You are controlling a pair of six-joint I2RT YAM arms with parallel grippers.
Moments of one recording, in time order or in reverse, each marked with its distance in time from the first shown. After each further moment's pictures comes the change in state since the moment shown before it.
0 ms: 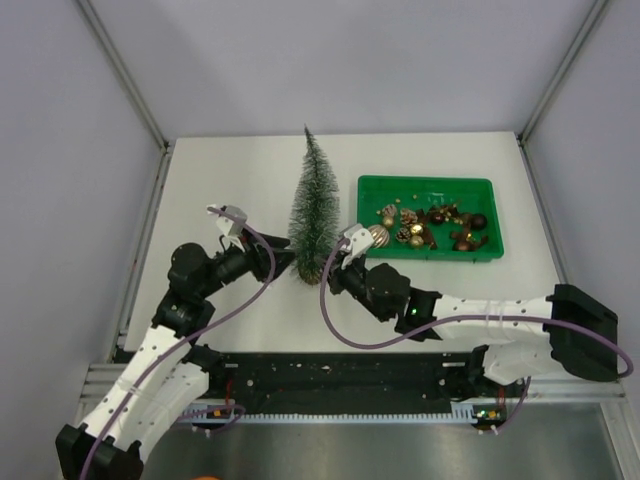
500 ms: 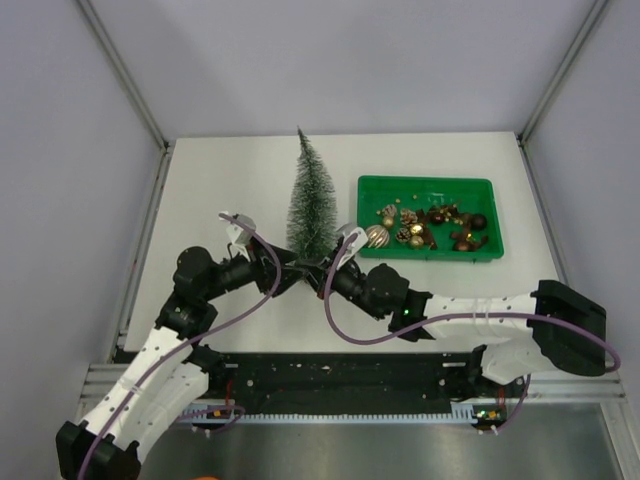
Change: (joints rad) left arm -0.024 -0.018 -0.047 -0.009 0.159 -0.043; right arm 0.000 0.071 -0.001 0.210 -0.185 0.174
